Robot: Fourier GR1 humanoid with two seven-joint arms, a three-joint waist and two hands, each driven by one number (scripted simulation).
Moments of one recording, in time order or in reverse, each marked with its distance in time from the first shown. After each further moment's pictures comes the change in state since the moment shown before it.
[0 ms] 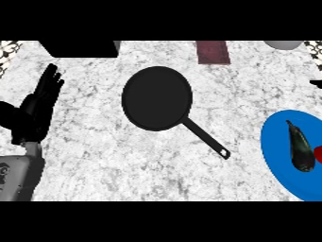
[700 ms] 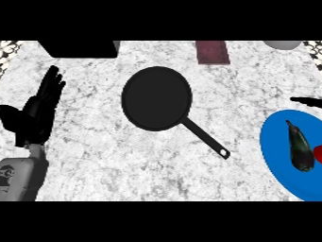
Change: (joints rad) left arm 0.012 -0.035 0.012 -0.009 -0.042 0.004 -0.012; right arm 0.055 0.072 0.058 -0.019 0.147 -0.036 -0.047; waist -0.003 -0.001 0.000
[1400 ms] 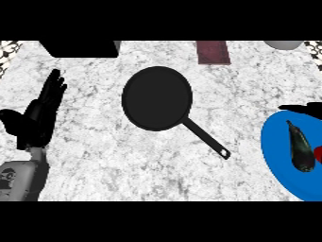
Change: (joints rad) left arm 0.021 -0.019 0.010 -0.005 -0.022 -0.028 -0.012; right arm -0.045 0.074 0.060 0.086 0.223 -0.034 -0.013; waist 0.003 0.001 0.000
